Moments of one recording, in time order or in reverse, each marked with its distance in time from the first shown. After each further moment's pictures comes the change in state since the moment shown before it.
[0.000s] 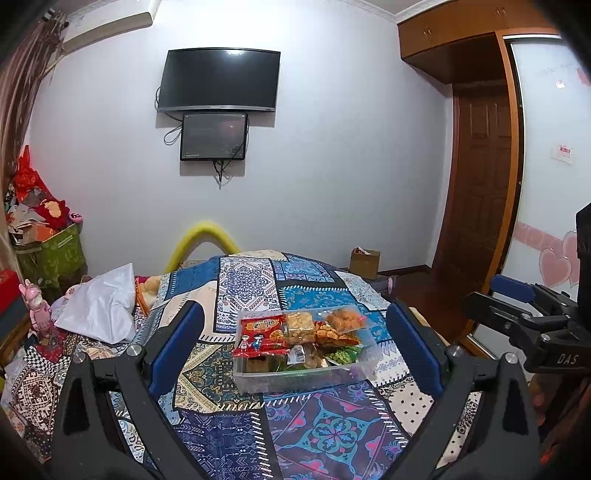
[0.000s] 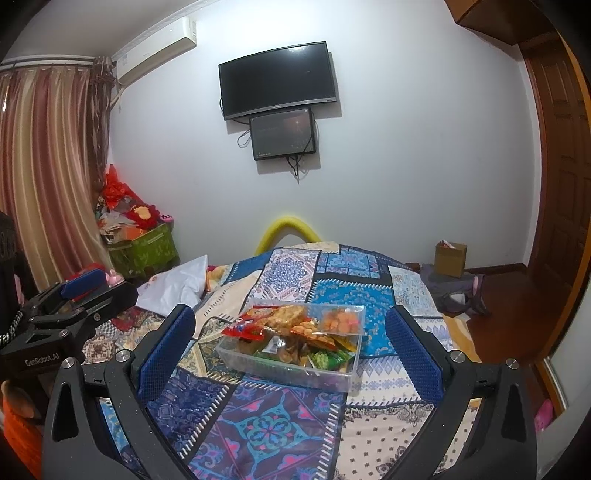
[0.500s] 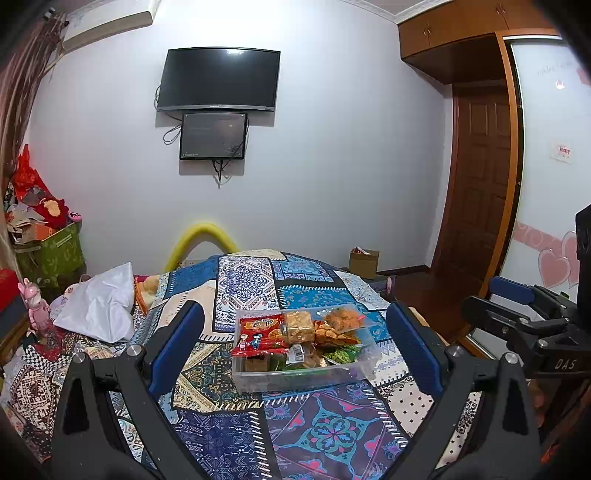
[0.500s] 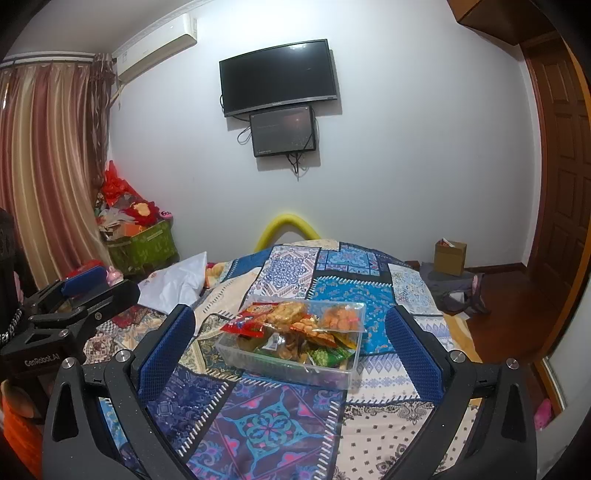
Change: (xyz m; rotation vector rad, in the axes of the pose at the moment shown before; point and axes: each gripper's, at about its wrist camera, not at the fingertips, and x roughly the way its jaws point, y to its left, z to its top) left arm 0.000 0.002 0.000 -0.007 0.002 -0.005; right arm -0.001 0.003 0.000 -0.008 0.012 -0.006
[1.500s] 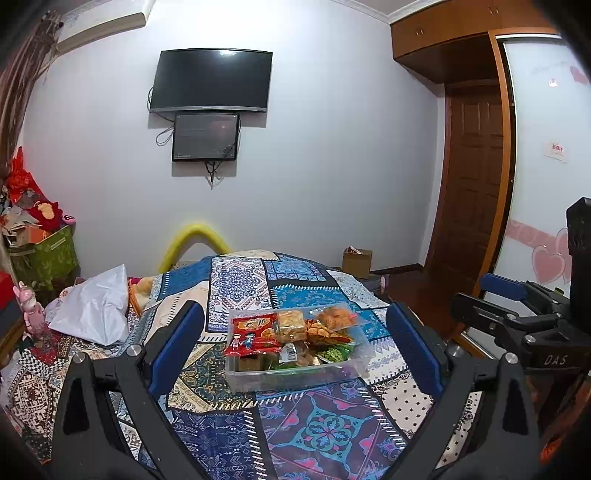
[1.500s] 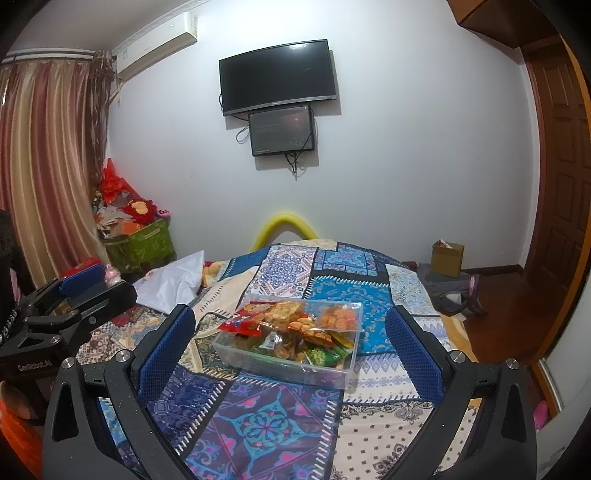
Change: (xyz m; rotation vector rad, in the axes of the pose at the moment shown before) left arm 0.000 -0.005 -0.003 0.019 -0.003 -0.025; right arm 0.004 -0.002 0.001 0.000 0.007 -0.008
